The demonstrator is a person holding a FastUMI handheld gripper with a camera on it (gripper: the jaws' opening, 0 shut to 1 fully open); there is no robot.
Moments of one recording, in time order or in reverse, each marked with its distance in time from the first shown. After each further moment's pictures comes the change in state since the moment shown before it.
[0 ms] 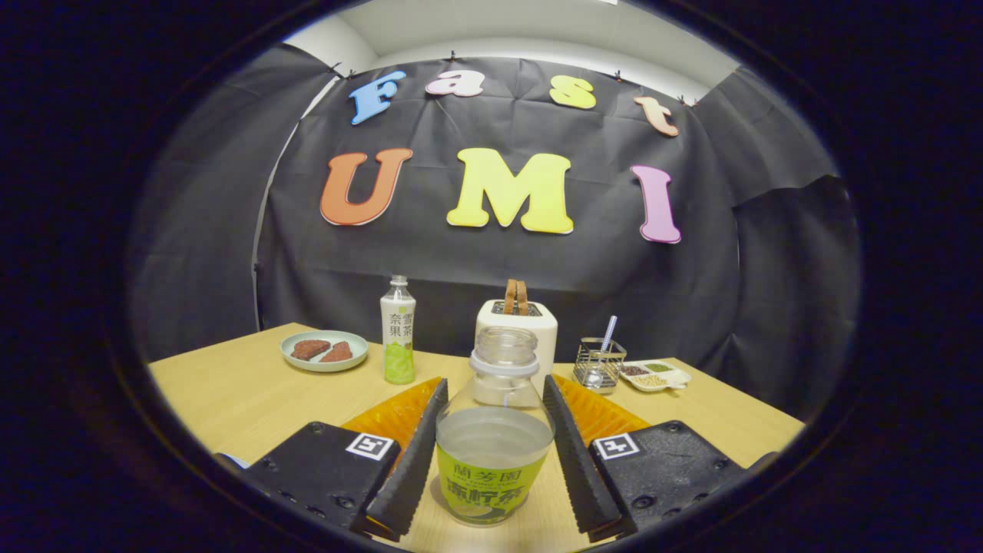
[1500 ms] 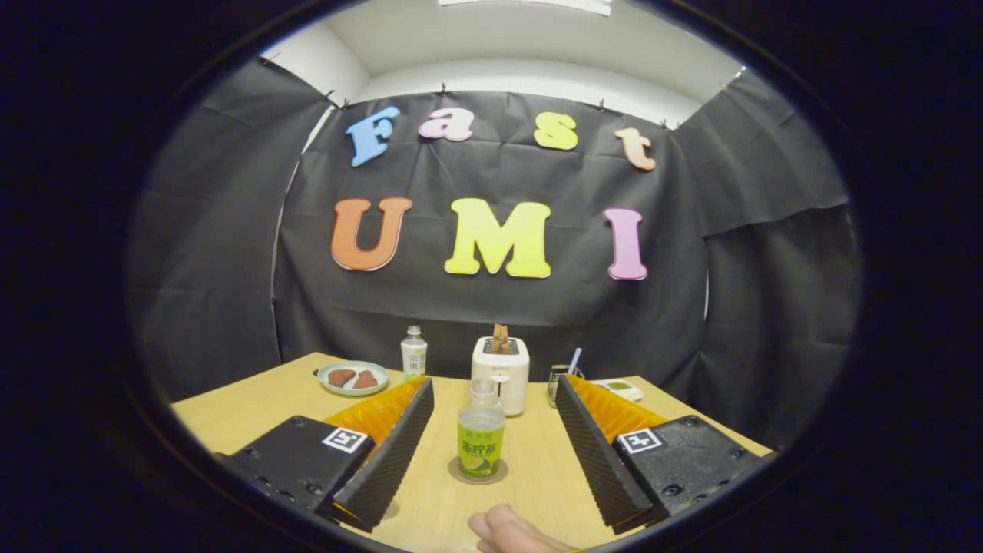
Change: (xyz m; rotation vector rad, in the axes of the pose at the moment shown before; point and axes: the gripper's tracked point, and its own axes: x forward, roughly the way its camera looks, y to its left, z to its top) arm -0.186 -0.021 0.082 0.077 -0.016 -0.034
